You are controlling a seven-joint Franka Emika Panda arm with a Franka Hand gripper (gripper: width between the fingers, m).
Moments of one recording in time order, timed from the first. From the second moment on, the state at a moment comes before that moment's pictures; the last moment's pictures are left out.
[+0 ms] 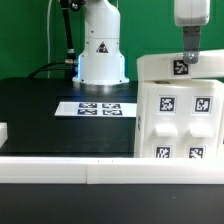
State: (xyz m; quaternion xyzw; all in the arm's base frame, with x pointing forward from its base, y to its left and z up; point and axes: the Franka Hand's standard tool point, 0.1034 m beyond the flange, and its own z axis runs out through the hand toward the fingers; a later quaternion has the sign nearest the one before) arm 0.623 0.087 0.173 -0.60 0.80 0.02 0.05
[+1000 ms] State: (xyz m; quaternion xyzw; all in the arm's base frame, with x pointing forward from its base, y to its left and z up) arm 0.632 0.099 0.191 -0.81 0.59 0.00 0.06
